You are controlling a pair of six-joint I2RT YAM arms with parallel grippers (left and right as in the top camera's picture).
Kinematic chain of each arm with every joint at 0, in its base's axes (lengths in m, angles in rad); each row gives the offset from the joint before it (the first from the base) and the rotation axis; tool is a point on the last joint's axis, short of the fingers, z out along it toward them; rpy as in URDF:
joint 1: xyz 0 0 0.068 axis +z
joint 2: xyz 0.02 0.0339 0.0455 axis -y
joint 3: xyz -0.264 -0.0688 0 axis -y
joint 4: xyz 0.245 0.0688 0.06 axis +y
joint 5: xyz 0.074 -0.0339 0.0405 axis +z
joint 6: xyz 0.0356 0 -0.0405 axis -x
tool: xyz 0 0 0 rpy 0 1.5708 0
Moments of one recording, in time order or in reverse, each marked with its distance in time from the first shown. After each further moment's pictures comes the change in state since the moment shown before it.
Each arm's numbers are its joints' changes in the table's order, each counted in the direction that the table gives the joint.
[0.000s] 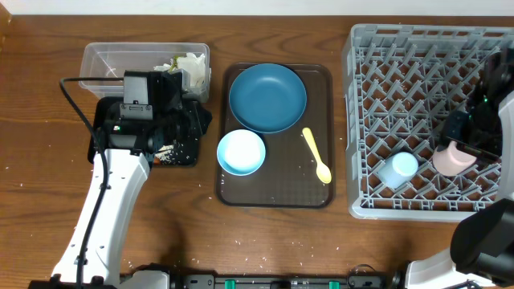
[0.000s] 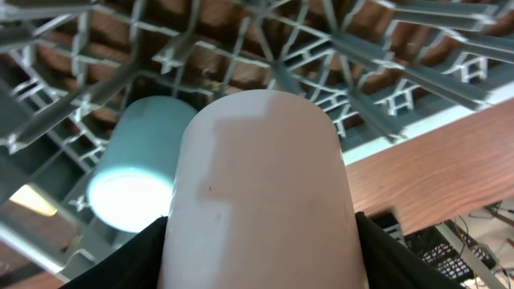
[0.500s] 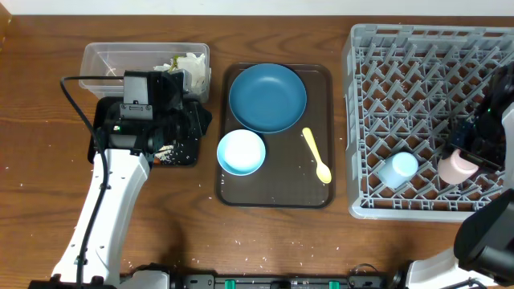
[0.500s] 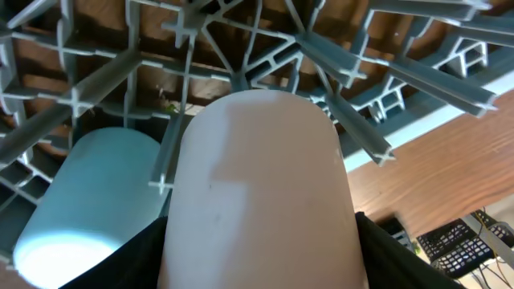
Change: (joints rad) left arm 0.000 0.000 0.000 0.000 0.000 -0.036; right arm -0.066 -0.018 -0.116 -0.111 -0.014 -0.020
